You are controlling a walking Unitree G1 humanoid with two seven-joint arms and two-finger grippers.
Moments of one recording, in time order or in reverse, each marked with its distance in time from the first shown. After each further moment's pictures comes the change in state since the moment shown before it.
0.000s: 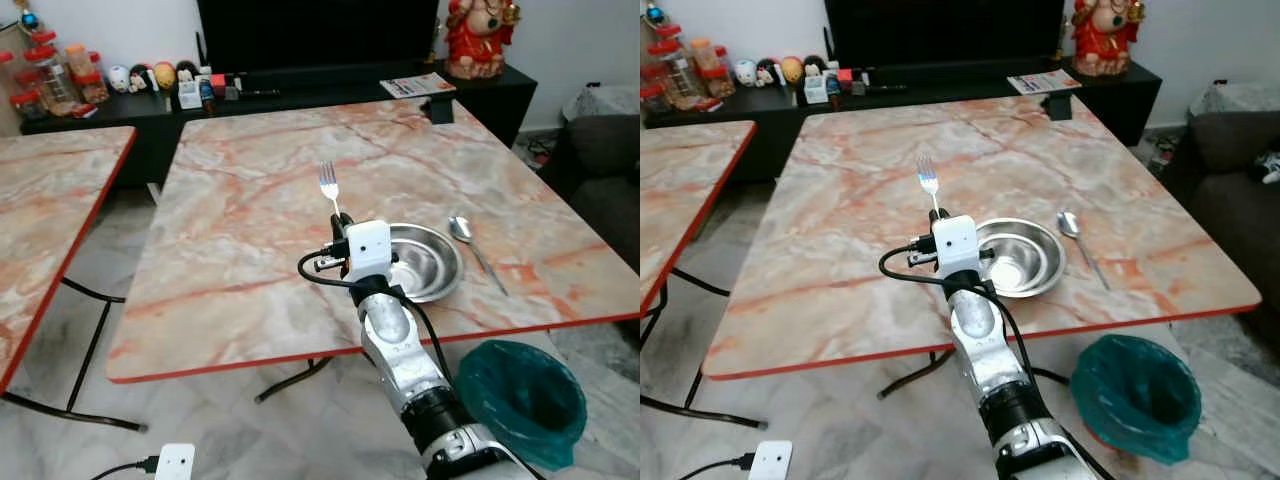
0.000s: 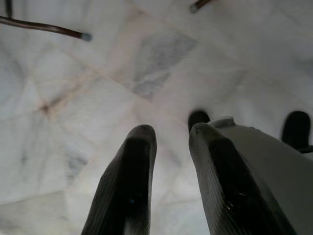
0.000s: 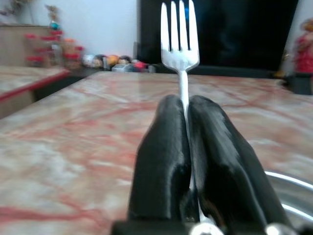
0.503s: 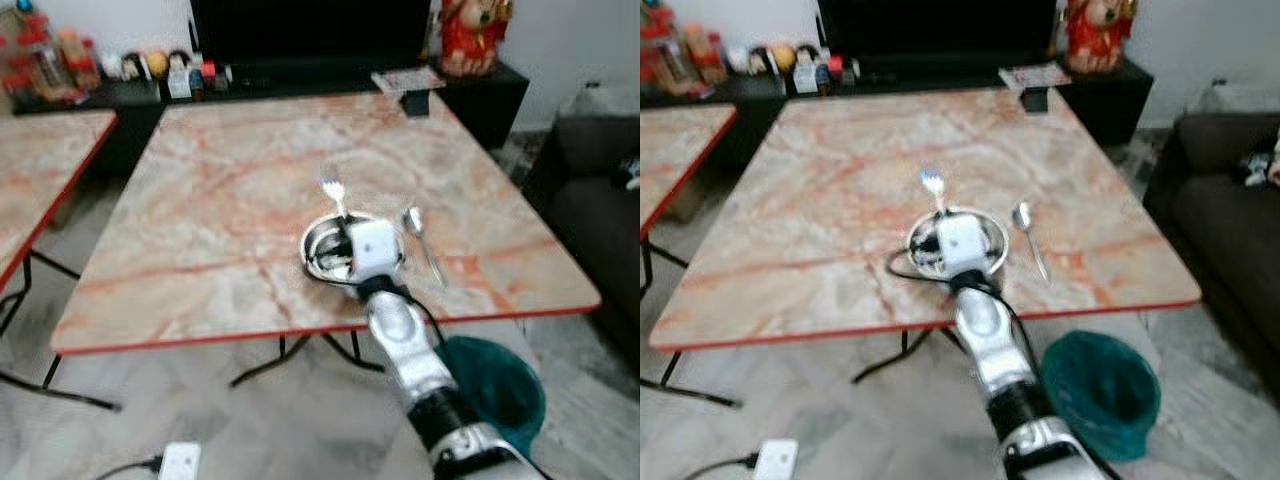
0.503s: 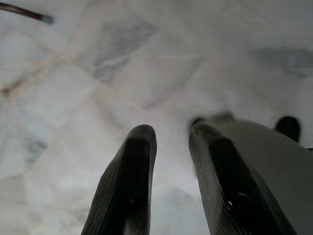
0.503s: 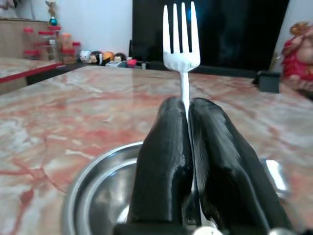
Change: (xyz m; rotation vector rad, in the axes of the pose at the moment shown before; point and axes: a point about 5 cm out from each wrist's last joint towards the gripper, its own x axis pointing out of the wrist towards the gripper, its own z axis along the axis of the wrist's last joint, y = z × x) left arm 0.000 -0.006 0.000 -0.004 0.002 -0.010; right arm 0.000 -0.002 -0.001 -0.001 0.007 -0.002
